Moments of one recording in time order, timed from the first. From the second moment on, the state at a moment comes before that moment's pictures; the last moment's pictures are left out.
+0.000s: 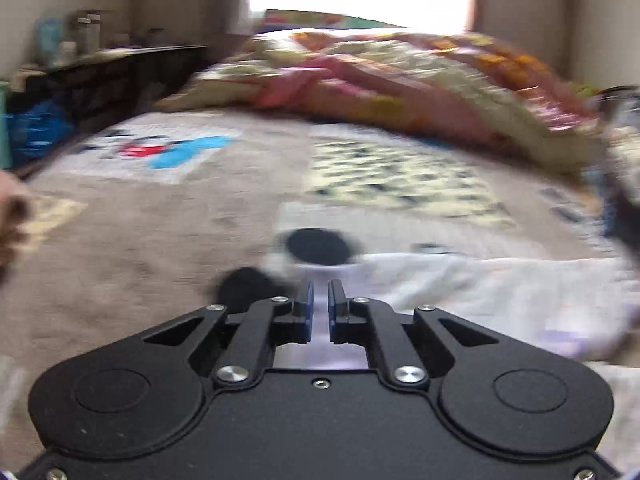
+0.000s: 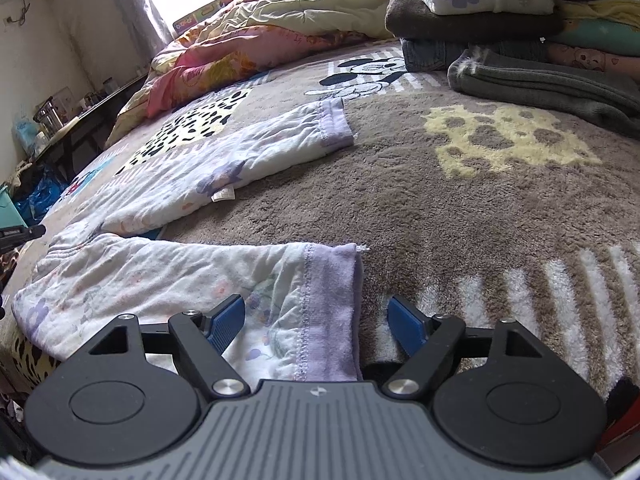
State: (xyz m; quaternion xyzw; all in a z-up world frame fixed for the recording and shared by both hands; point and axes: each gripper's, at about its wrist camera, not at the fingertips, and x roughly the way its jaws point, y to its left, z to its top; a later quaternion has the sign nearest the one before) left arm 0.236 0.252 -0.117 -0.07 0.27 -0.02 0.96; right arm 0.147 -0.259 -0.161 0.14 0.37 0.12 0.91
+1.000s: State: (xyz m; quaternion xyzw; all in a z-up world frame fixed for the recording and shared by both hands) left arm 0.146 0.142 -0.140 -0.01 0.25 -0.08 0.96; right arm 0.131 -0.190 -0.145 -0.04 0.35 0.18 0.92
